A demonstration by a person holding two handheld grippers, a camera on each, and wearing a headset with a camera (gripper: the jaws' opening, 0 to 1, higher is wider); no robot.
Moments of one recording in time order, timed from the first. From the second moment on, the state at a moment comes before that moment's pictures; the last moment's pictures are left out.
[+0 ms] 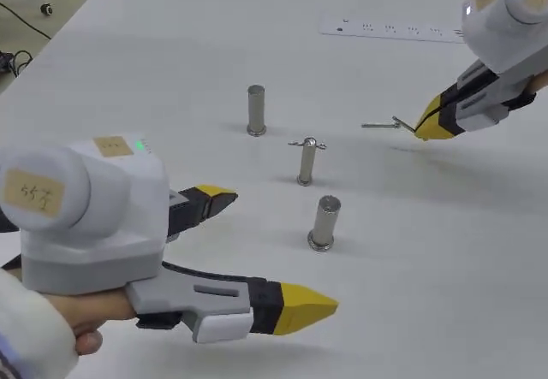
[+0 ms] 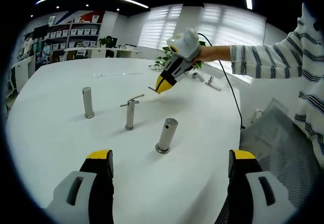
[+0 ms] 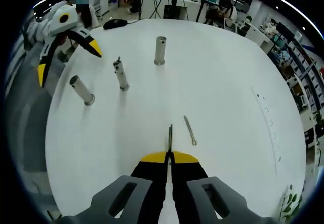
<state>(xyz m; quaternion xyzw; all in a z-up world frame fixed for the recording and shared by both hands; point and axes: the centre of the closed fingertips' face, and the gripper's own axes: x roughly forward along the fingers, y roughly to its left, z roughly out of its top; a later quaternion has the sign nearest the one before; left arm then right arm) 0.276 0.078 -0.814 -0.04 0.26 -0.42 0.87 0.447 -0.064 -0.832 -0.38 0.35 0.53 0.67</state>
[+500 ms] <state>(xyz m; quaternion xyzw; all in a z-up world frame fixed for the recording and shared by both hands) 0.278 0.075 -0.800 -0.04 0.25 -0.42 0.87 0.420 -0.067 -0.802 -0.37 0.29 0.53 0.71</state>
